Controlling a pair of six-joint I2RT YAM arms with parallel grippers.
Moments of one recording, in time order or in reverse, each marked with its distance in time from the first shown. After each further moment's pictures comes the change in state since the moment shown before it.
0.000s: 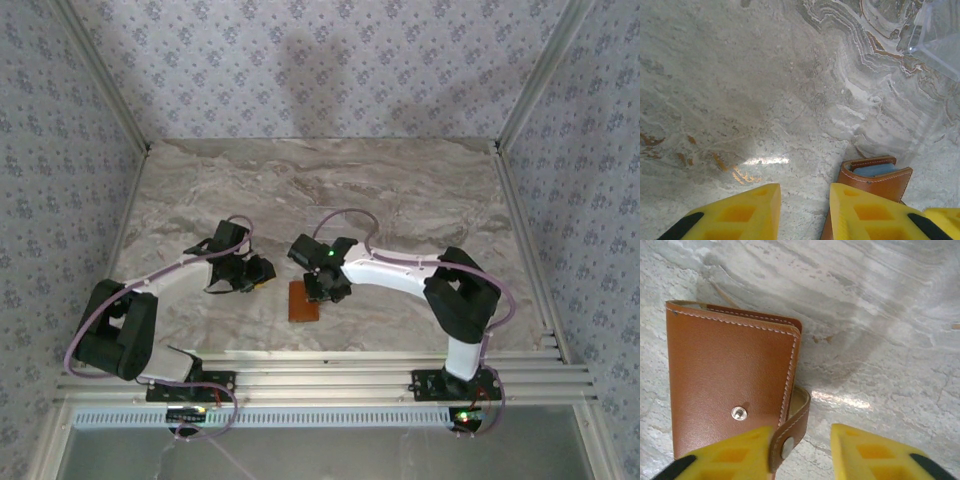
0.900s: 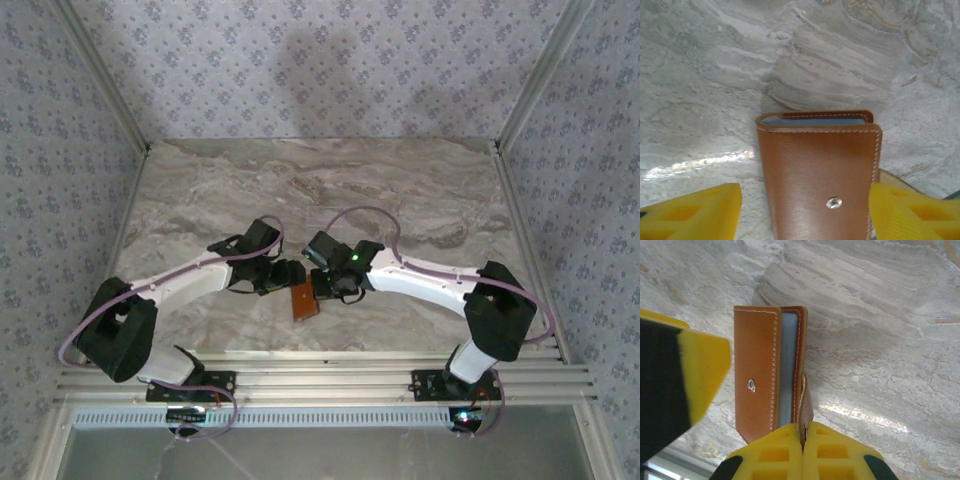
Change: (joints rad) left arm -0.259 0.011 0.138 -0.110 -0.077 -0.038; right arm -0.007 -0.205 -0.108 0.090 -0.032 0.024
